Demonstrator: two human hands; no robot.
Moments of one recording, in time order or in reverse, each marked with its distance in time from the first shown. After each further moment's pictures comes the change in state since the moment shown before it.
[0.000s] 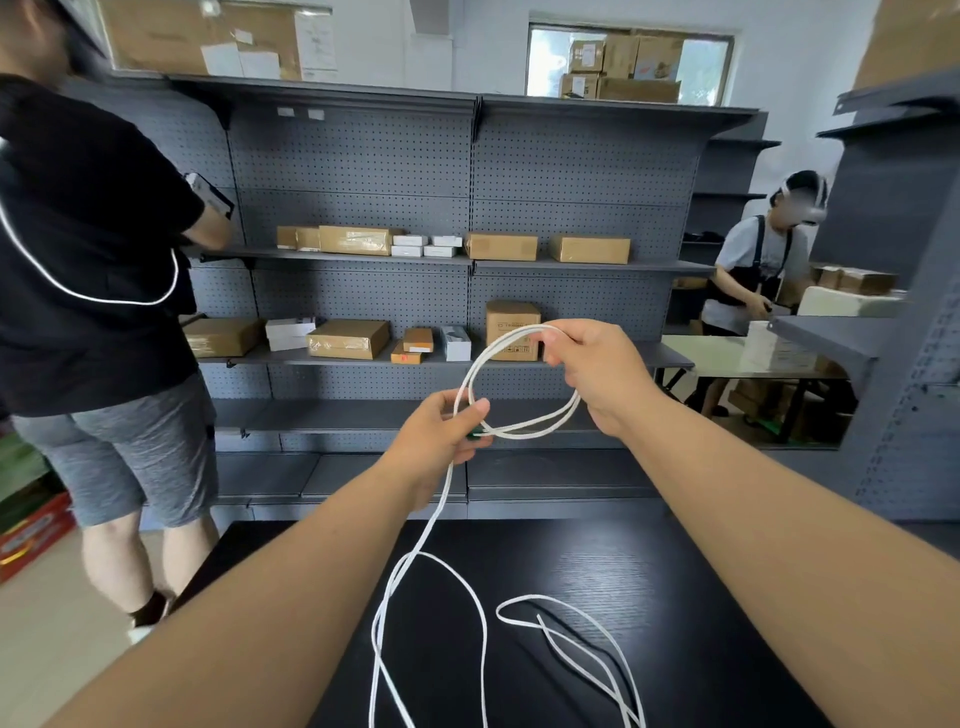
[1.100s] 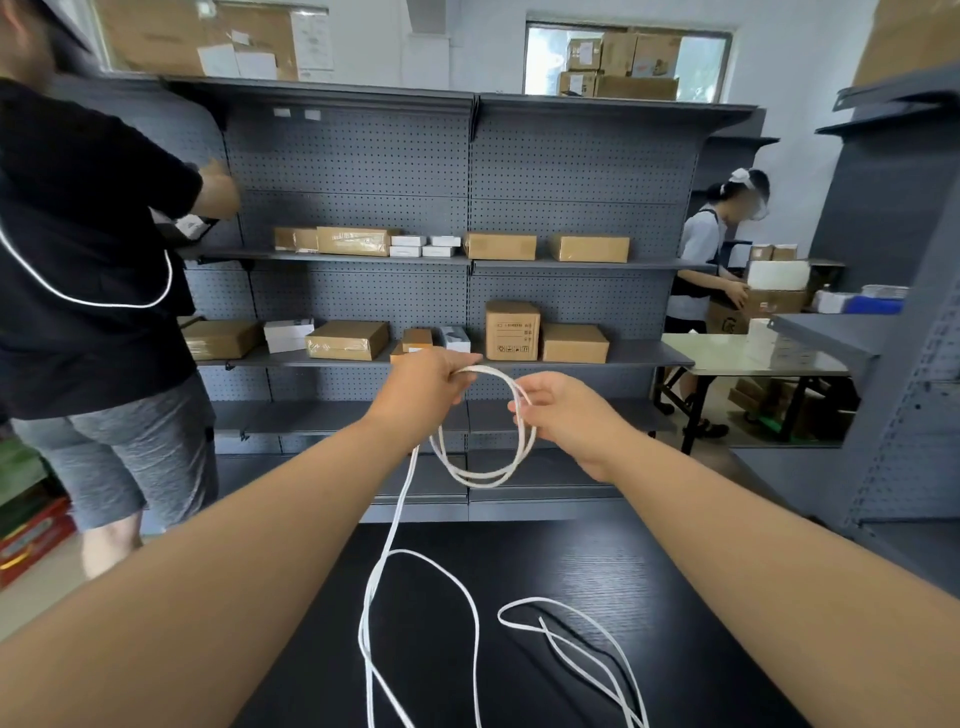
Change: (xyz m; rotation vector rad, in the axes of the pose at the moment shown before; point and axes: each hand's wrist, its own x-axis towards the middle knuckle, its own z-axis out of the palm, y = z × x) left_hand 0.012 0.051 -0.008 0.837 0.079 0.354; right_hand -0.015 0.031 0.017 -0.059 -0.308 0.236
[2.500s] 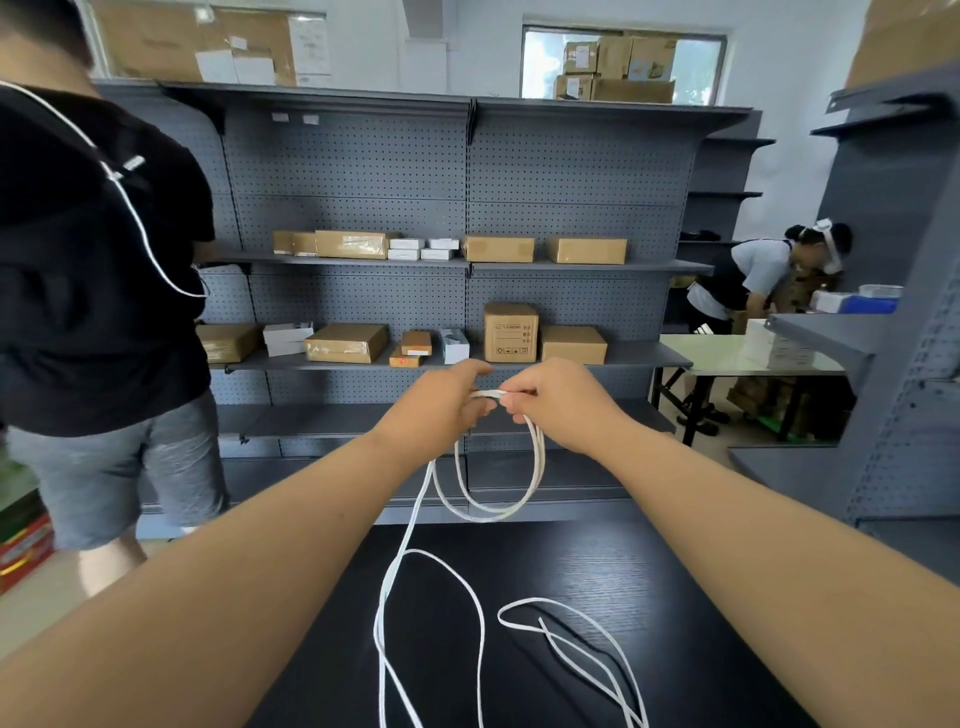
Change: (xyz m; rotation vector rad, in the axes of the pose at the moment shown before) left_hand -0.005 -0.003 0.012 0.155 -0.118 0.139; right_hand -0.006 -0.025 -0.006 -0.578 0.030 -0.266
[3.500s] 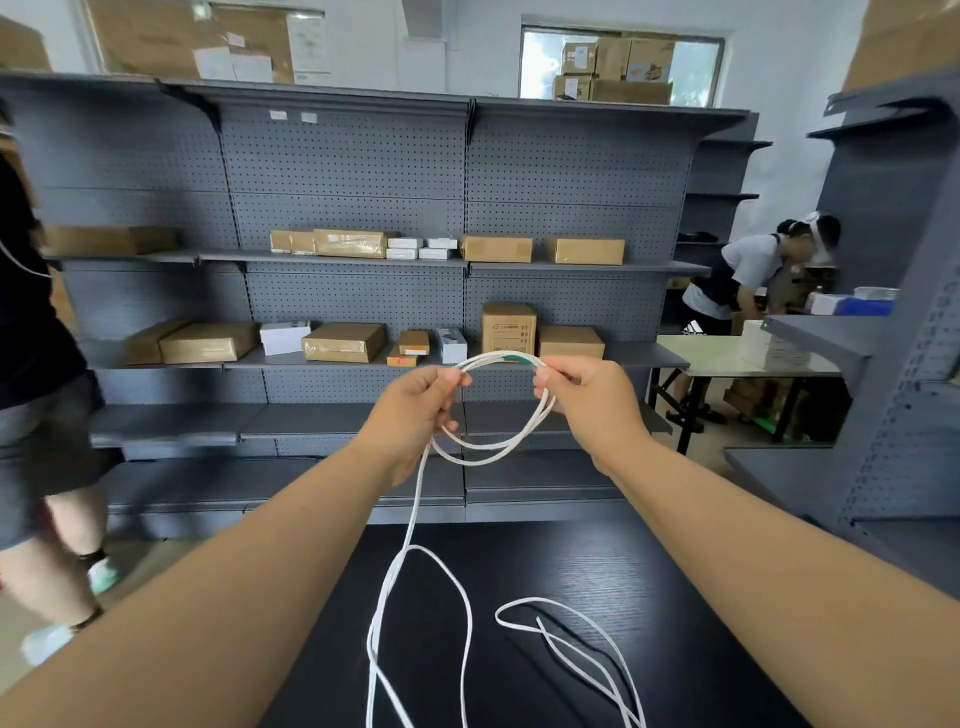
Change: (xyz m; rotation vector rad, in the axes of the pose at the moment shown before) left_hand -0.014 -0.011 0.006 -0.945 0.158 -0.238; right_hand -0.009 0.016 0.007 0.498 0.392 0.163
